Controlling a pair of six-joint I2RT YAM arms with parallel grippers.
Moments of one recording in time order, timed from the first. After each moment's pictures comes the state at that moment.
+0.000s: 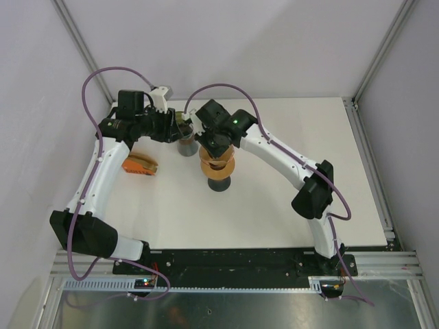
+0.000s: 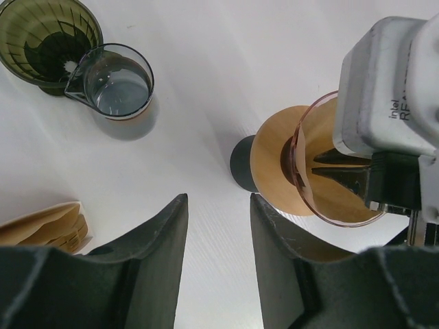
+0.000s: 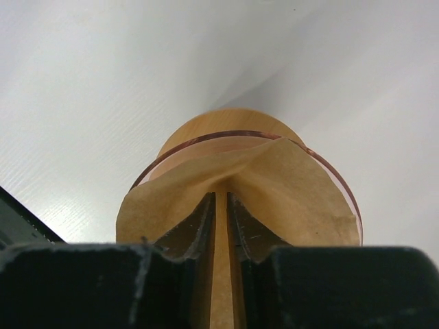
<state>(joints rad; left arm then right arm) -0.16 1.40 1.48 -0.80 0.43 0.03 0.87 2.07 2.19 -1.07 -0.01 -0.04</state>
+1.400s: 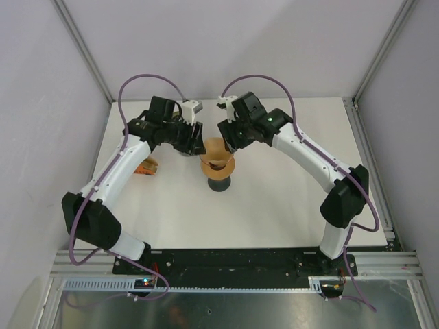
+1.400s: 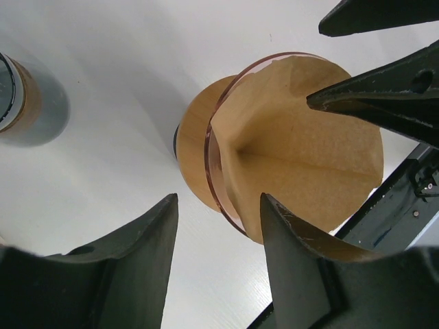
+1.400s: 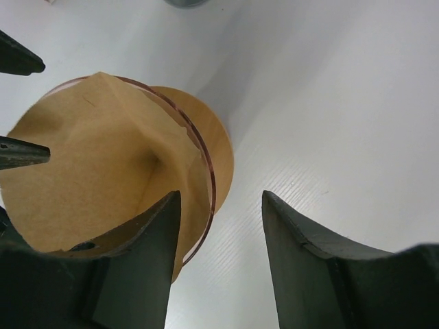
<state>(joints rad) -0.35 1.49 1.45 -0.79 0.45 0.02 0.69 1.81 1.83 -0.83 -0.07 0.08</state>
